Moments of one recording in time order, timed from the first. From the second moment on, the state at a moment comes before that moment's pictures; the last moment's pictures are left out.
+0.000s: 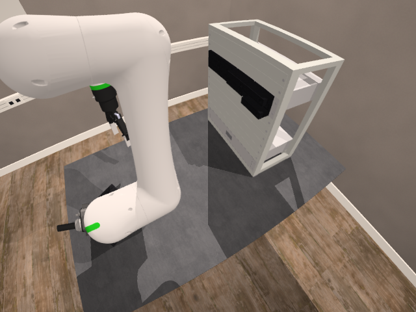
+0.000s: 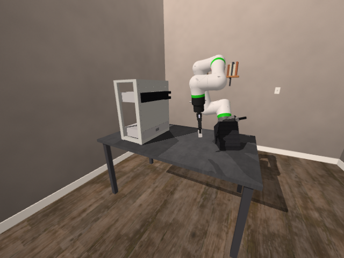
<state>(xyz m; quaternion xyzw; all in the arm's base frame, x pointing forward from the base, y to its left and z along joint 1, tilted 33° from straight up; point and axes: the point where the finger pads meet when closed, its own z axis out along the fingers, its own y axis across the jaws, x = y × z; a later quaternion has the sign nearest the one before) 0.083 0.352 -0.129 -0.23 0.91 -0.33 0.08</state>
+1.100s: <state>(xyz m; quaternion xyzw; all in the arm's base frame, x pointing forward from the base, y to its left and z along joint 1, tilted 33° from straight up) 0.020 0.395 -0.175 -0.25 0.95 -0.19 0.00</state>
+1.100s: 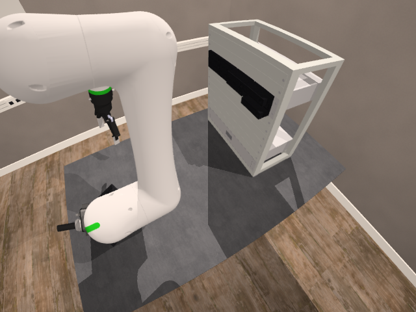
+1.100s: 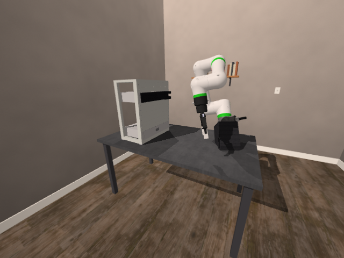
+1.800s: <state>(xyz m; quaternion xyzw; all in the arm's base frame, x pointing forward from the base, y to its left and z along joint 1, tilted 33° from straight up) -0.054 0.489 -0.186 -0.25 0.97 0.03 -0.06</state>
